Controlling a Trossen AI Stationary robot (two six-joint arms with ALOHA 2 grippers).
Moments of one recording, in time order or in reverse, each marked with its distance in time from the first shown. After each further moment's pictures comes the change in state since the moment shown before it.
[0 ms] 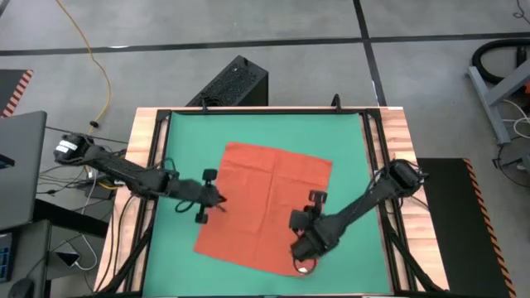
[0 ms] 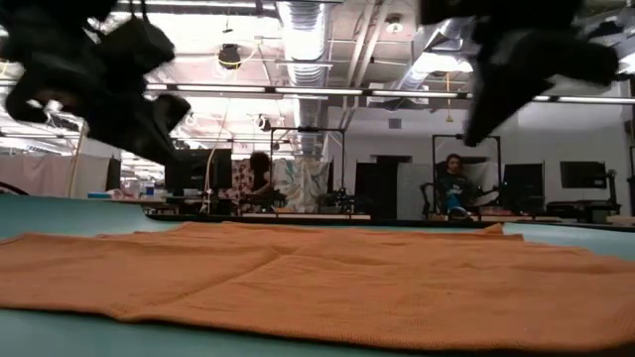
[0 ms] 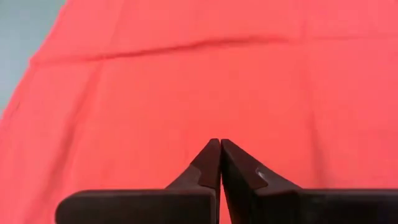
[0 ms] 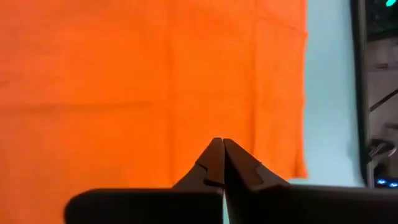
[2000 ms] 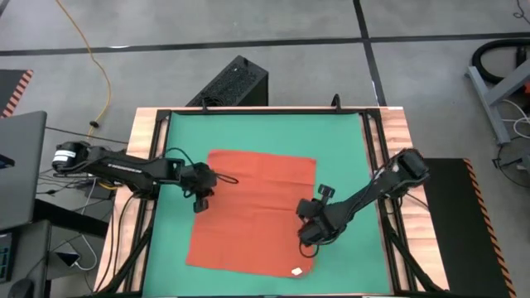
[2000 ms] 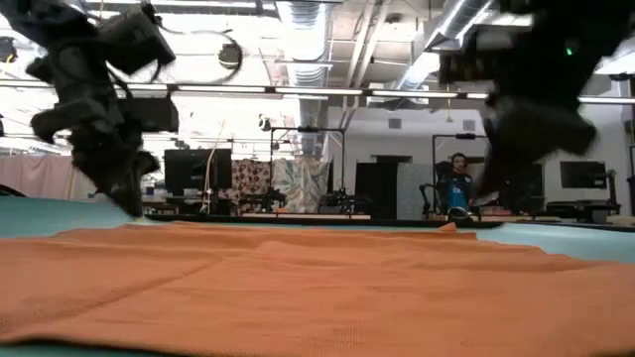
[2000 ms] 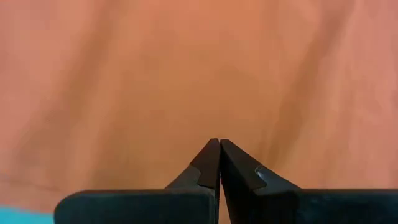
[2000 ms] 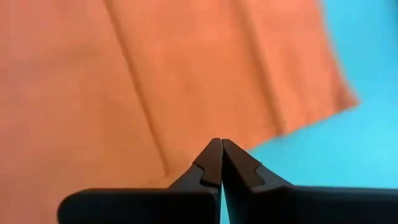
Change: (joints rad) left arm 0.244 0.000 0.022 -0.349 0.195 -0.287; right arm -0.047 -0.161 -0.368 0.359 -0.008 0.130
